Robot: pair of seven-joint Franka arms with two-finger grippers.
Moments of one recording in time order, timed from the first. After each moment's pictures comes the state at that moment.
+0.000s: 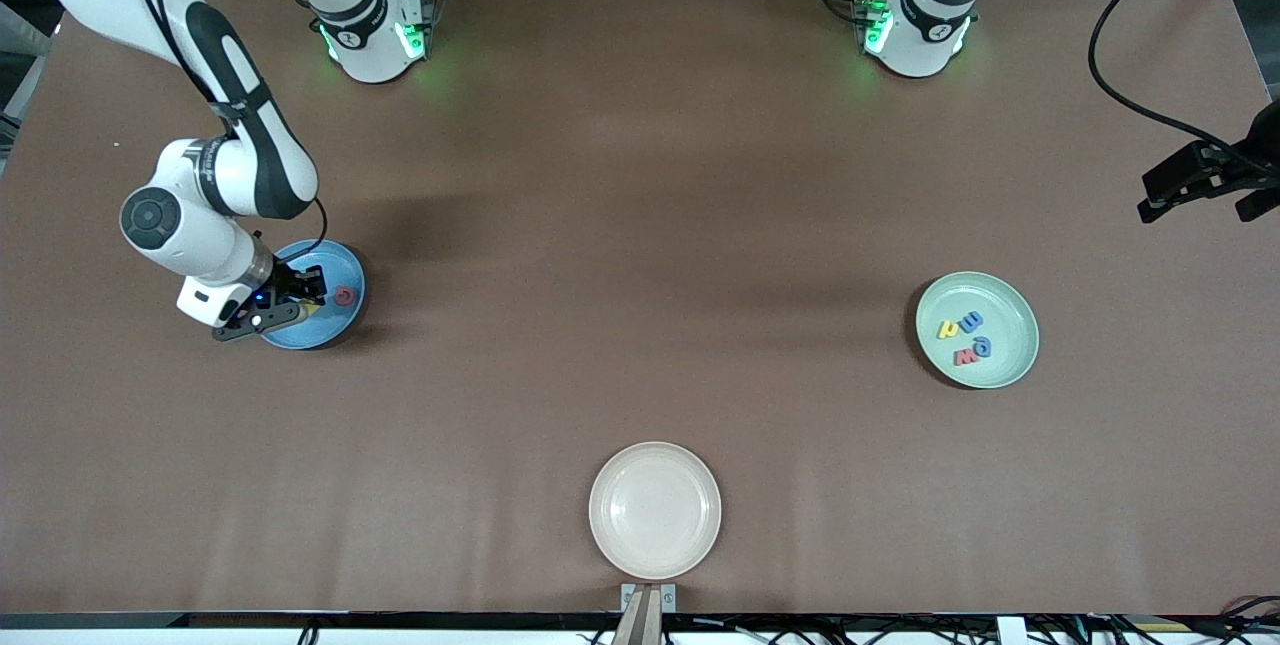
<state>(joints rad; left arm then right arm) 0.02 0.04 -0.02 -1.51 0.02 1.63 0.00 -0.03 0.35 -0.04 -2.25 -0.02 2.57 -0.38</state>
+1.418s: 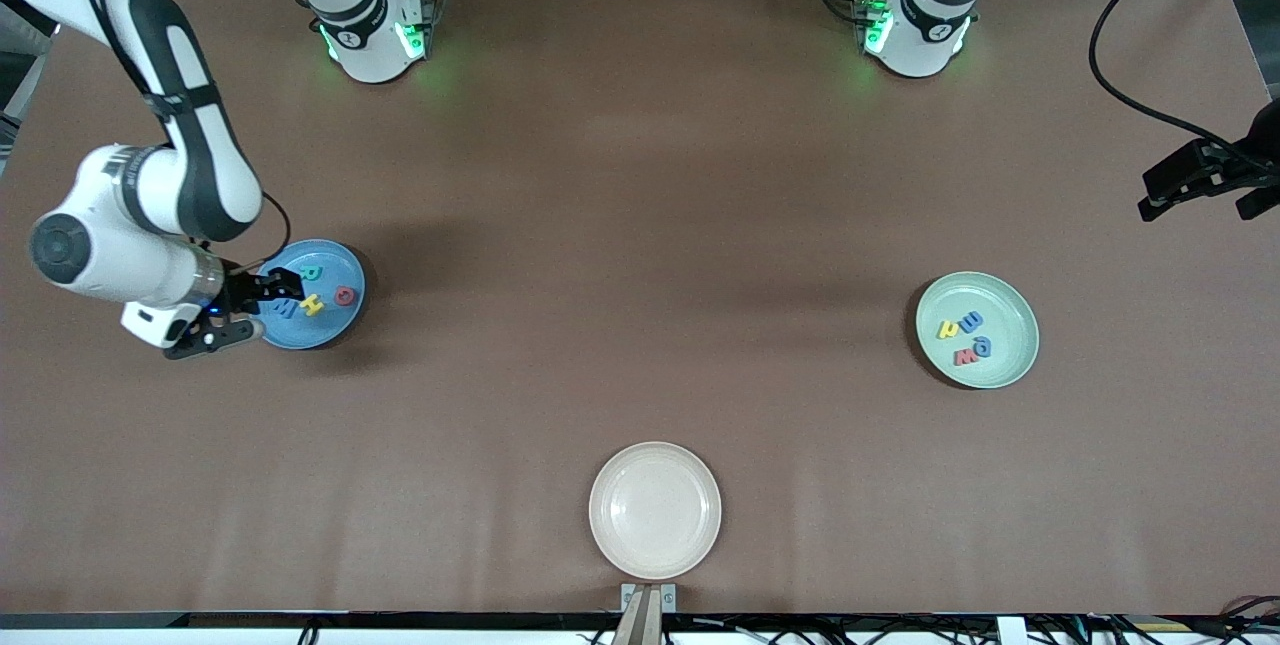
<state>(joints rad) 0.02 0.04 -0.02 -1.51 0.02 1.62 0.00 -0.04 0.31 -0.06 -1.97 0.06 2.12 -0.40</state>
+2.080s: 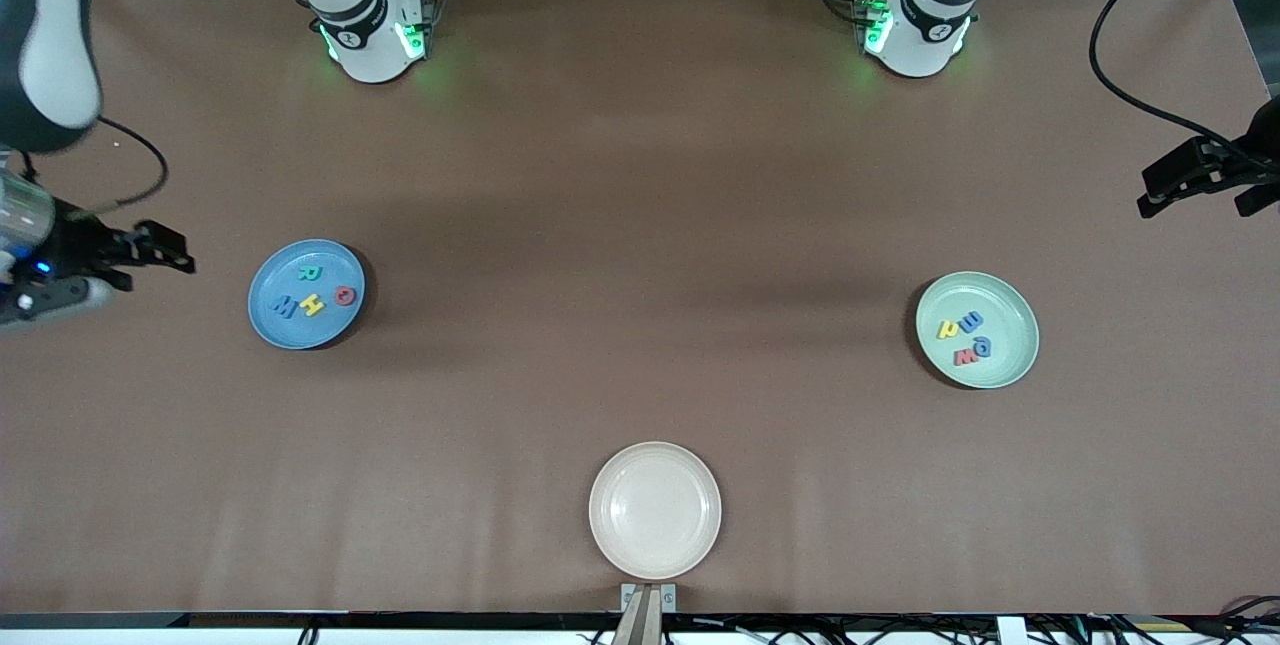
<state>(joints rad) 0.02 0.04 -0.02 -1.50 0.02 1.60 0.00 0.02 0.12 -0.15 -1.64 0.05 1.70 -0.40</state>
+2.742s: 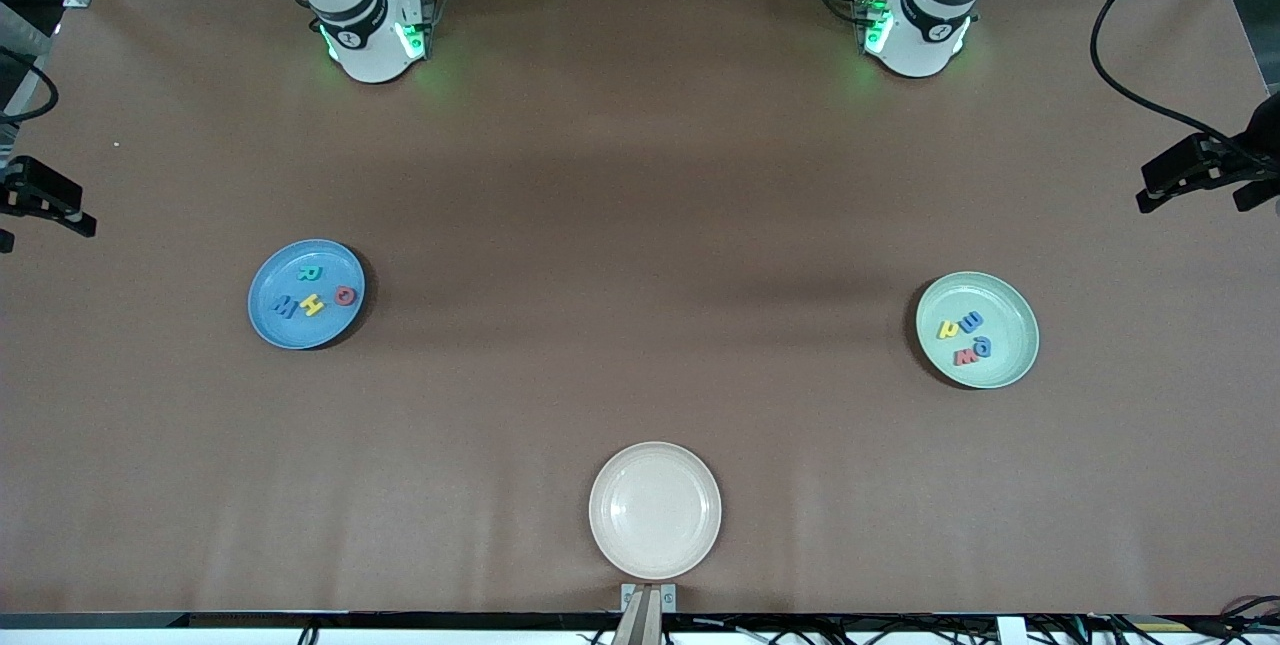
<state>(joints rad) 0.02 0.04 -0.03 -1.50 0.02 1.58 0.00 0.02 0.09 -0.18 -1.46 0.06 1.62 -0.31</state>
